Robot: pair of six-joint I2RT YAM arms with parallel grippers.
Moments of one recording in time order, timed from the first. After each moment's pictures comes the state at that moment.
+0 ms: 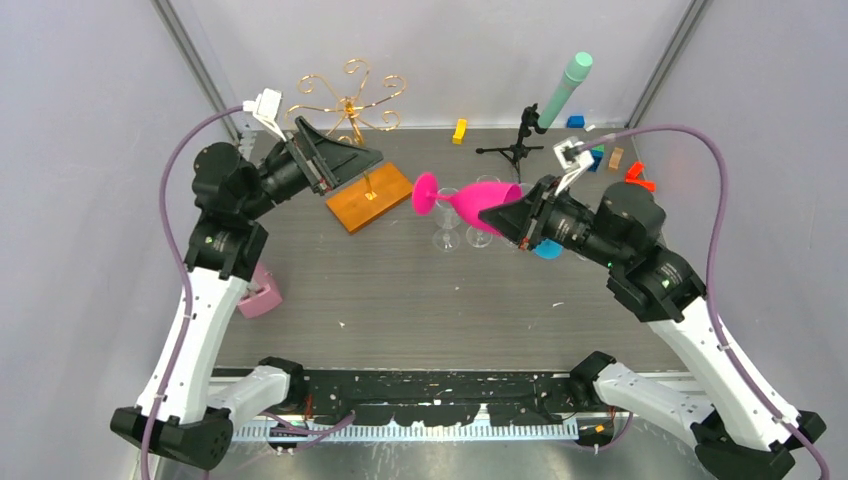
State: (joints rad) left arm -0.25 1.03 1.26 -0.02 0.71 -1.08; right arm 0.61 0.86 1.19 -0.35 -0.29 0.59
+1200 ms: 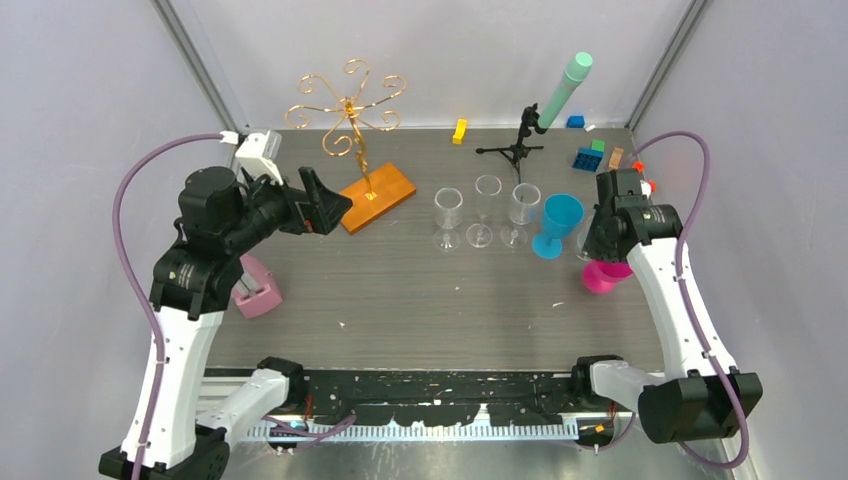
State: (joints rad) left arm -0.25 0.91 1.40 -0.77 0.32 -0.31; right arm 0.08 1.12 1.18 -1.13 0.25 0.40
